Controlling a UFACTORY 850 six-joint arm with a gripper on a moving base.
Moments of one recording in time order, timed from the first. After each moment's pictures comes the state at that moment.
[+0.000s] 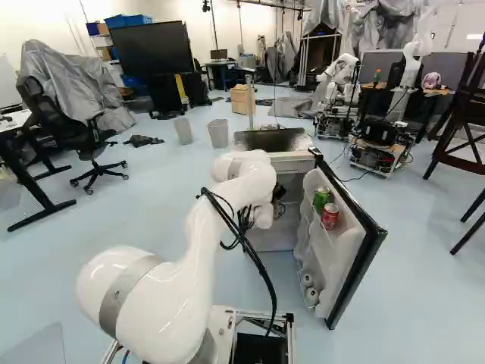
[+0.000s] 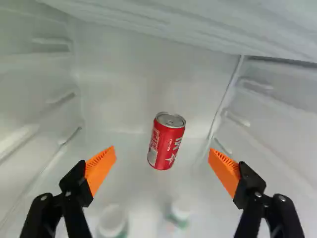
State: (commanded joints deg) arm -15.5 -91.0 -100.0 -13.1 74.2 -9.6
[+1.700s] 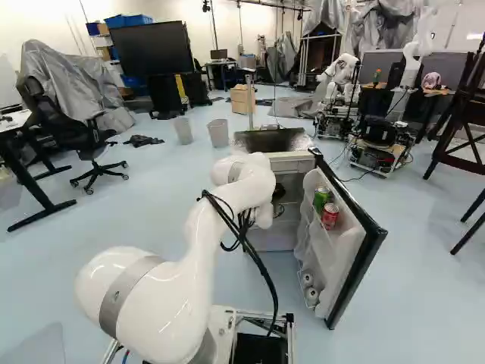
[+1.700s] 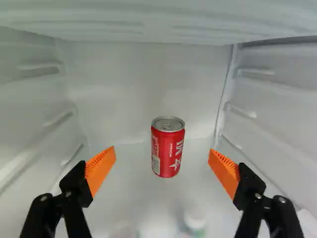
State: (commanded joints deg) arm -15.3 -93.4 -104.3 -13.1 74.2 0.6
